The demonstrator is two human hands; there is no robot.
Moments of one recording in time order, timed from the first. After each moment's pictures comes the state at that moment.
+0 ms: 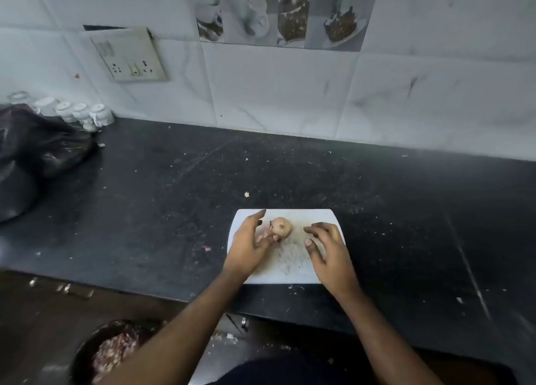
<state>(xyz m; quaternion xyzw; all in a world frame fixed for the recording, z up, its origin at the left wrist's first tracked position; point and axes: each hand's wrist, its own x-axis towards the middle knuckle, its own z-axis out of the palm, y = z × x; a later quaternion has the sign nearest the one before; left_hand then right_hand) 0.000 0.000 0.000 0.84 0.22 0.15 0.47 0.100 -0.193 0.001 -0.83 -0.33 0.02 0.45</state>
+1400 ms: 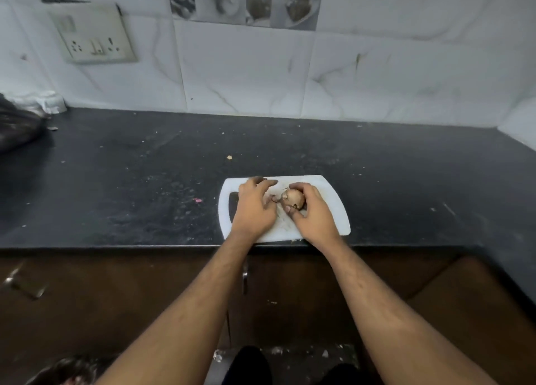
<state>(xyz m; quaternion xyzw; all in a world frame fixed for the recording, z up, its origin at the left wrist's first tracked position) -0.039 -0.030 -0.049 0.88 0.11 0.21 0.41 0.019 -0.184 -0.050 -0.84 -0.27 -0.02 0.46</state>
